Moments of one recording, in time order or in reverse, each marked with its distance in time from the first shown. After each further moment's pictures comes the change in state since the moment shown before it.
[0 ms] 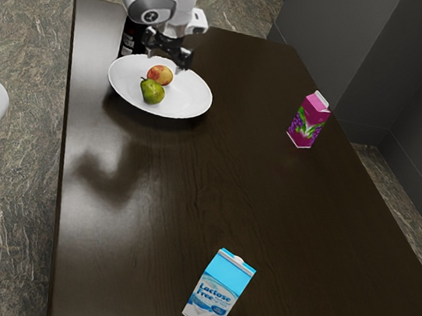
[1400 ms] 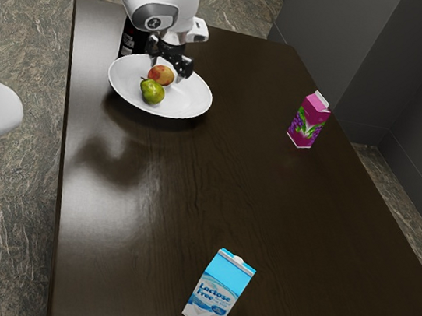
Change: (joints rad) arm -0.520 -0.004 0.533 0.057 0.004 0.023 0.063
